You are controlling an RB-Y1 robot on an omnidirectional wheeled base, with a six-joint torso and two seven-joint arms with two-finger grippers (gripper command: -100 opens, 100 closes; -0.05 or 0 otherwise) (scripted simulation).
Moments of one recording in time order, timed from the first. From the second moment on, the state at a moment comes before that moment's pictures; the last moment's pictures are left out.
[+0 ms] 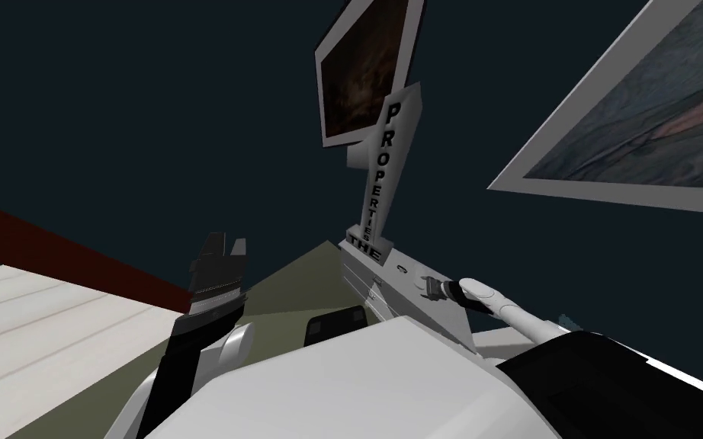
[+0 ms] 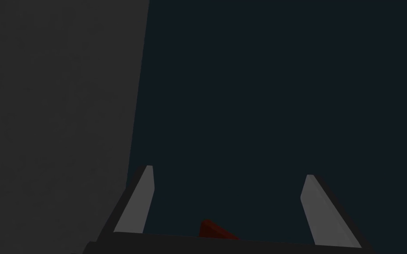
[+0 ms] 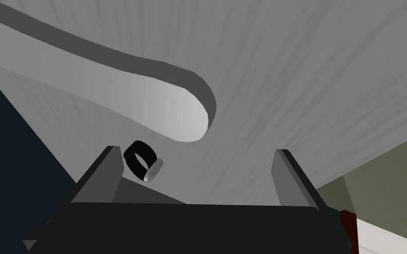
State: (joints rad) left arm 0.54 -0.01 0.07 -2.28 -0.09 -0.49 -0.04; right arm 0.30 -1.11 0.19 -0.99 1.14 -0.70 0.40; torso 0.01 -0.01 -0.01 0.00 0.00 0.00
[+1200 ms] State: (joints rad) left arm 0.54 -0.01 0.07 -2.28 -0.09 -0.49 -0.04; right arm 0.28 -1.19 0.32 -0.80 1.24 -0.69 0.38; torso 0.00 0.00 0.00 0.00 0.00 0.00
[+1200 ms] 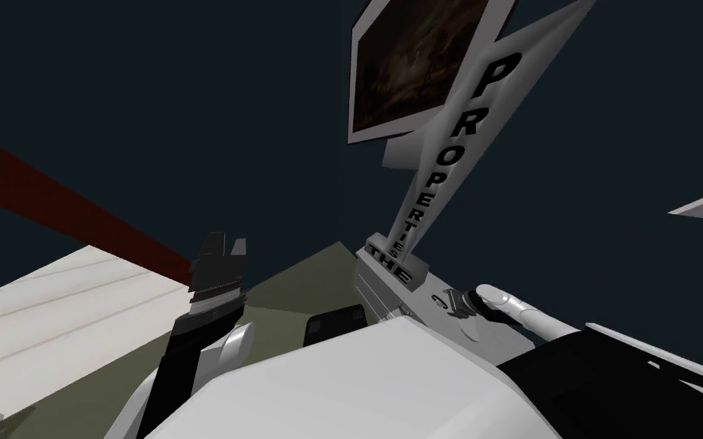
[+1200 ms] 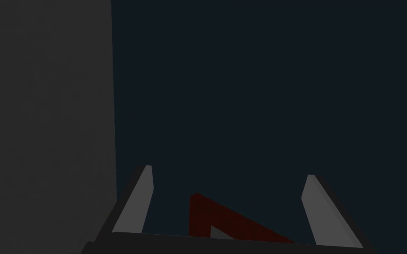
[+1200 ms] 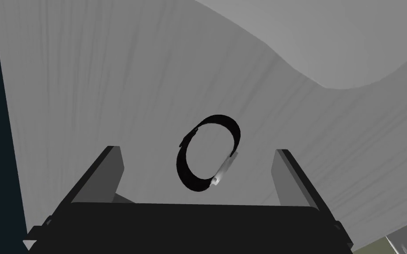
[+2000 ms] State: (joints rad) left arm 0.54 -0.01 0.07 -2.28 -0.09 -0.49 -0.04; right arm 0.26 -1.13 0.34 -0.65 1.19 -0.66 0.30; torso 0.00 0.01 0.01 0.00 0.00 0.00
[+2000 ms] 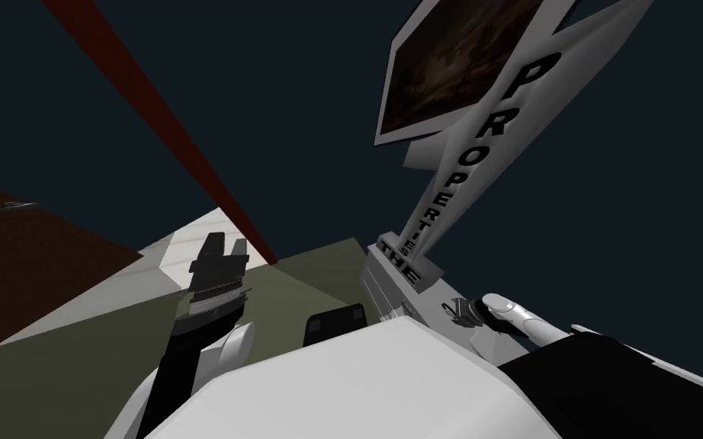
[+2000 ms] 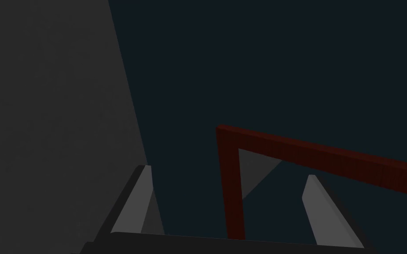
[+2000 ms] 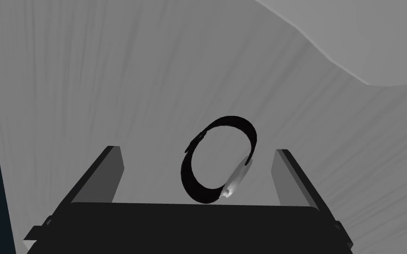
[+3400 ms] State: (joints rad) left arm 0.54 -0.01 0.07 -2.28 -0.09 -0.49 -0.04; right arm 0.27 -1.16 0.33 -0.72 1.22 -0.68 0.34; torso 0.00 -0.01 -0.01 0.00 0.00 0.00
